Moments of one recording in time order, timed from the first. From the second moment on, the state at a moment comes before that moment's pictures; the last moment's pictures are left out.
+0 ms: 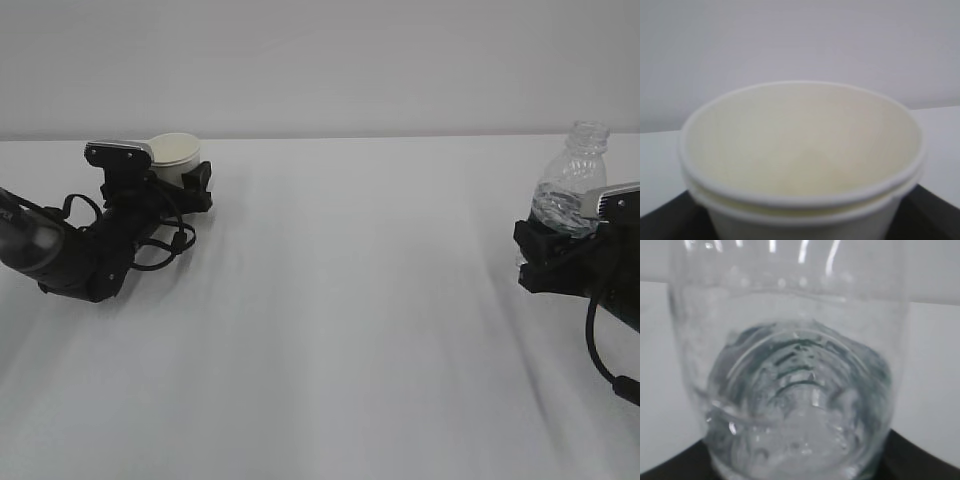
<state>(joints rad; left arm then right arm) -0.21 2.53 -1.36 0.05 -1.07 -0.10 -0.01 1.94 -0.47 -0.28 -1.12 0.02</state>
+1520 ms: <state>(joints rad) -0.20 2.23 -0.95 0.13 -1.08 -0.10 -0.01 1.94 -0.47 -0.31 -1.12 0.03</state>
